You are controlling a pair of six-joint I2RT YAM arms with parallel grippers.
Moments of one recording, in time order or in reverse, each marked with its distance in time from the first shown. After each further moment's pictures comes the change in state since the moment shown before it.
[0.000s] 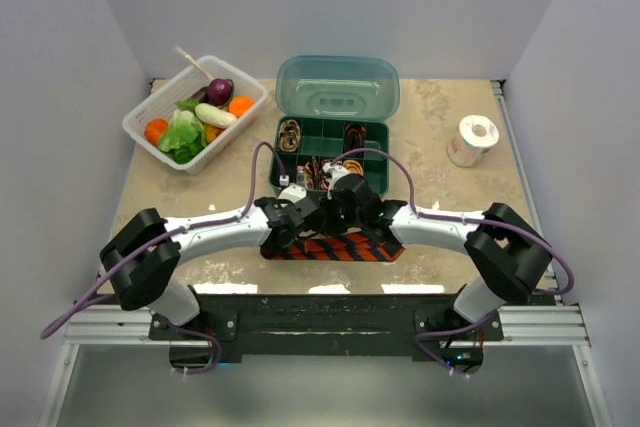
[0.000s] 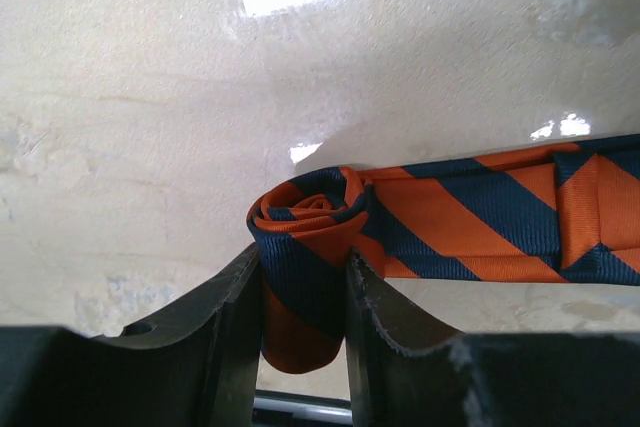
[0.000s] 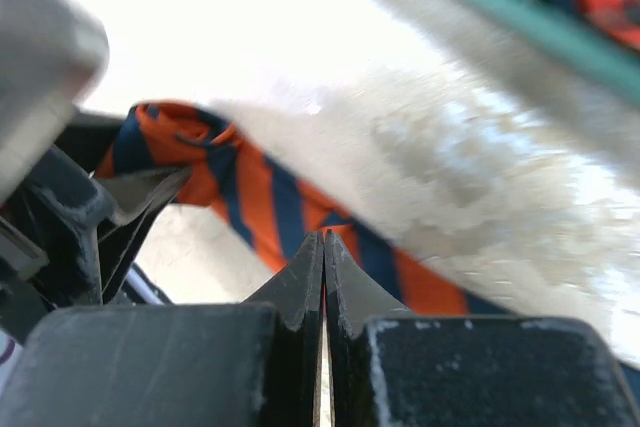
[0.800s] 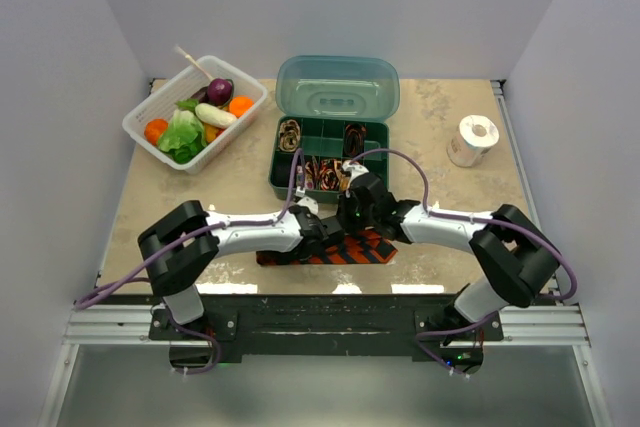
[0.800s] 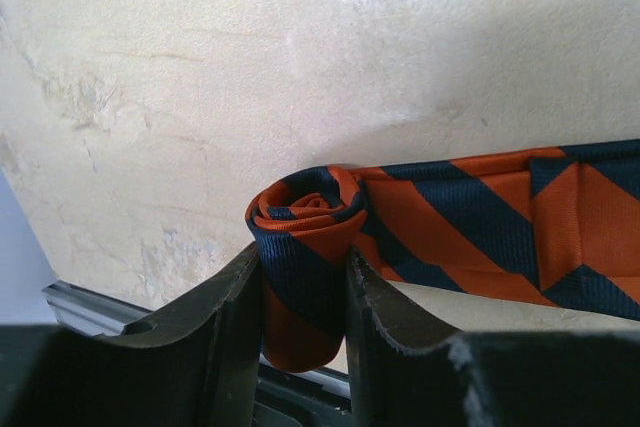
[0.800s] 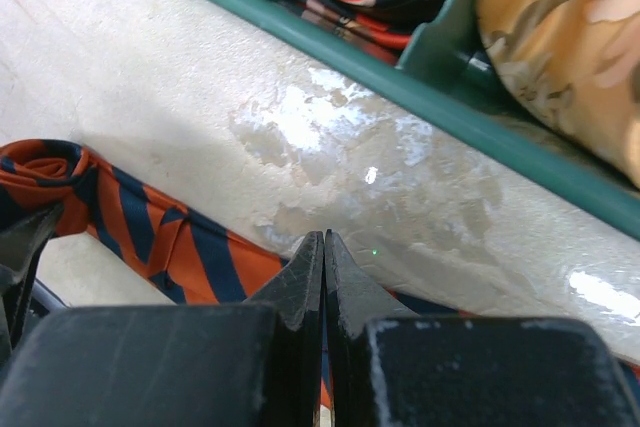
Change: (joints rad) left arm -0.138 0.197 0.124 -0.241 -0.140 -0.148; right arm -0.114 -0.042 -0.083 -0.024 0.050 -0.030
